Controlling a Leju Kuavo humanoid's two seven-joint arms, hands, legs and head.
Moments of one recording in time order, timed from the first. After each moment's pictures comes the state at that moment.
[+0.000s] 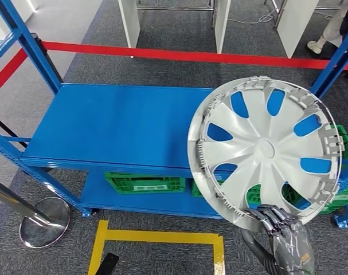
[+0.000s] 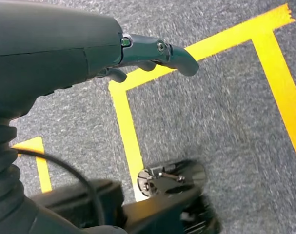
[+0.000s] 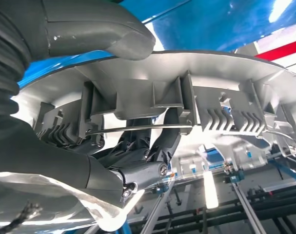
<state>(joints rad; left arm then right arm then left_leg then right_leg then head) -0.09 -0.10 -0.62 -0.18 0.26 0.52 -0.14 0.35 -0.40 0.41 -1.91 1.00 -0.67 -0.11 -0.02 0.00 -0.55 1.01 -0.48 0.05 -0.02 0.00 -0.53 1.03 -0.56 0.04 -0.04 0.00</state>
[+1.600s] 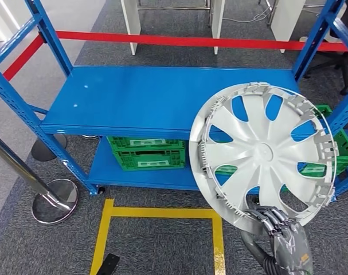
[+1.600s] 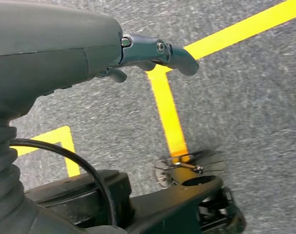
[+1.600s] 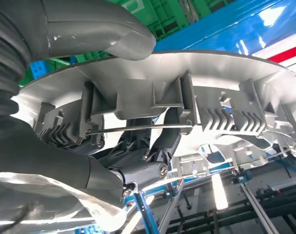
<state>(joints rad) -0.09 -0.10 -0.62 -0.18 0.27 0.50 -0.12 0.35 -0.39 0.42 -1.90 0.94 -0.67 -0.11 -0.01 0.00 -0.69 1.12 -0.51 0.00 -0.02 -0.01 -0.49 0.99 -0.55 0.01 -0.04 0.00</state>
